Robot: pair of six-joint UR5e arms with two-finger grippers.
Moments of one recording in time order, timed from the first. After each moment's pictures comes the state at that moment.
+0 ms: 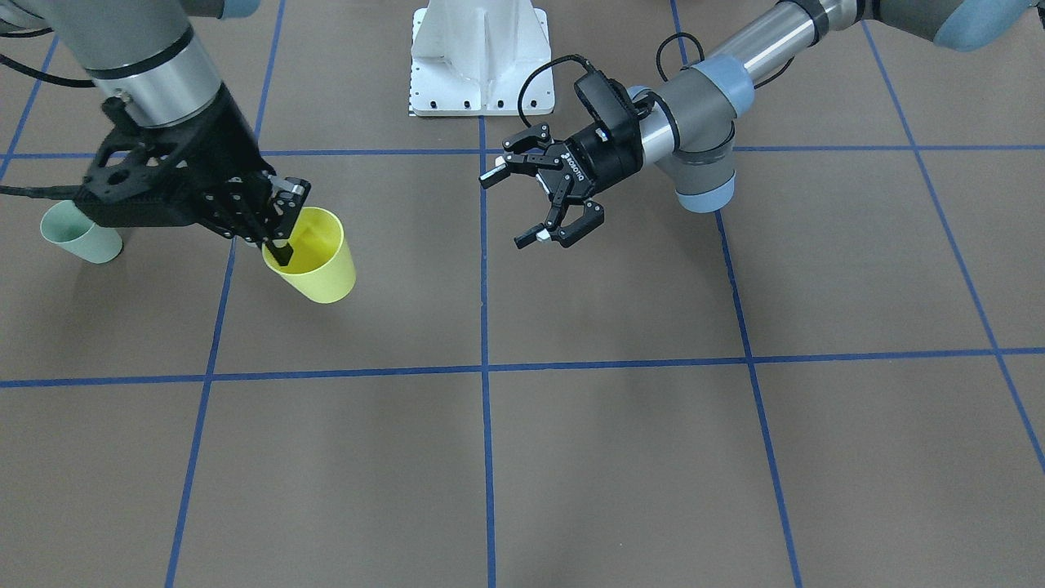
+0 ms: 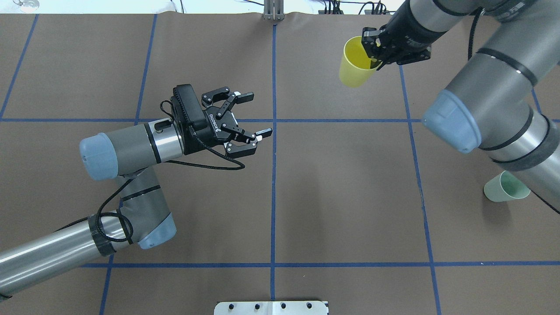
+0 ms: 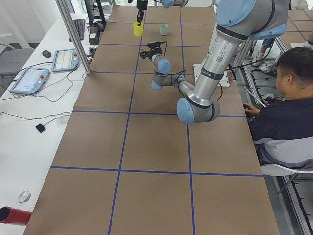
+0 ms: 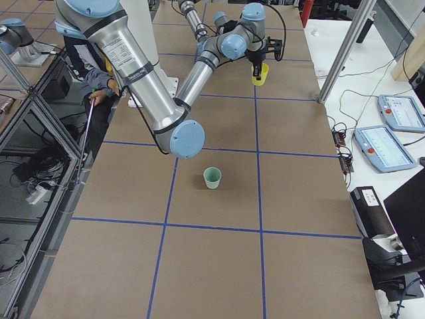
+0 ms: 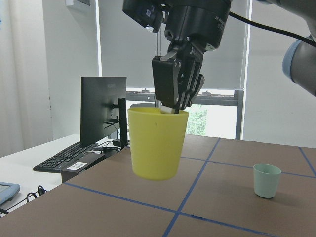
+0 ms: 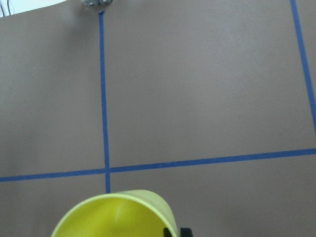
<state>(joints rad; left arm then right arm) -0.55 -2.14 -1.42 -3.19 -1.60 -0.35 0.97 -0.95 1.92 -1.73 2.11 1.09</state>
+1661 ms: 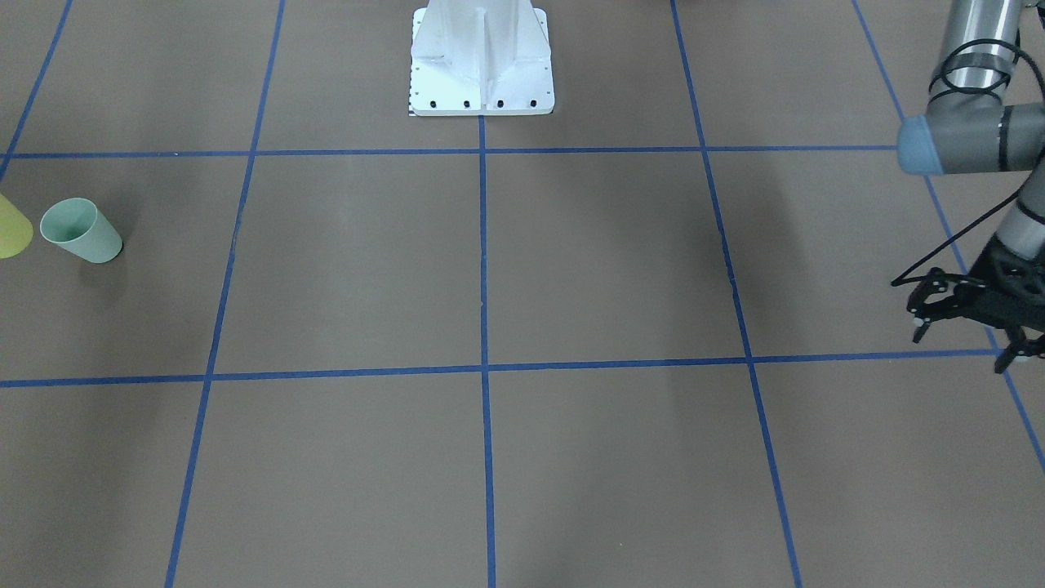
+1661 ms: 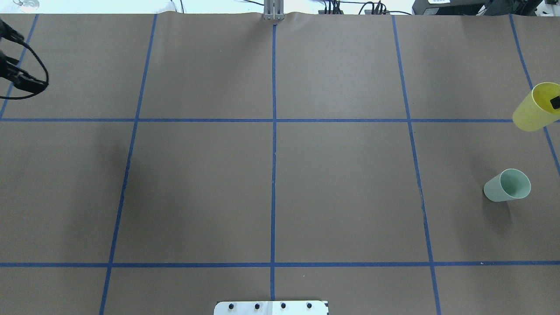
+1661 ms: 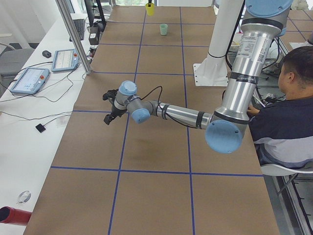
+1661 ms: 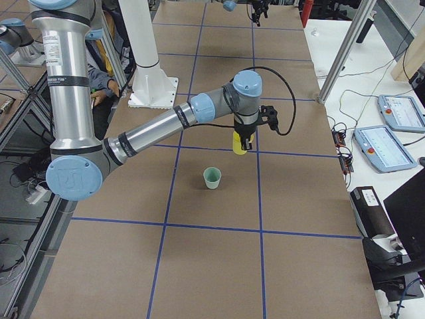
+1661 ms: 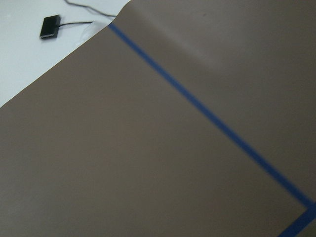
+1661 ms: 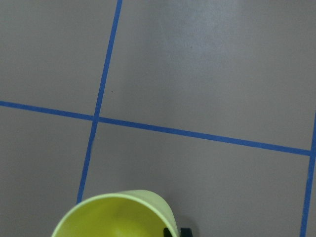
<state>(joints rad) -1.22 -1.73 -1.53 -2.14 -2.03 -0.08 1.35 -1.54 2.03 -1.71 2.36 0.22</state>
